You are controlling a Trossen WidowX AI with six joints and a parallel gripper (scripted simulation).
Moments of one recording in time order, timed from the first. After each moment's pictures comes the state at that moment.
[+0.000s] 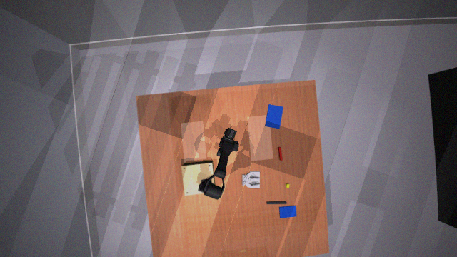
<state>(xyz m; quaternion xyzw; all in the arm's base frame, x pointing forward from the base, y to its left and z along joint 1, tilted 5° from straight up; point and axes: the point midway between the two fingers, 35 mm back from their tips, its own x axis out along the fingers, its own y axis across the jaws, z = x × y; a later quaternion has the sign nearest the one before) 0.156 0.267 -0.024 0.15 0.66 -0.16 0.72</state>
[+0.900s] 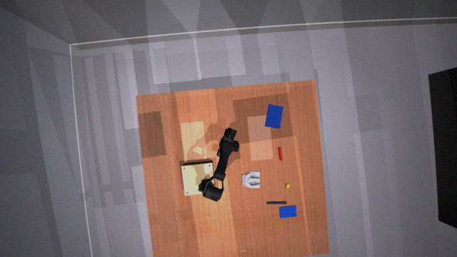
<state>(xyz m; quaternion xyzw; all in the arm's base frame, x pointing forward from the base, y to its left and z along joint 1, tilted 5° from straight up) 0.155 0.267 -0.009 0.15 0.66 -0.16 0.72</state>
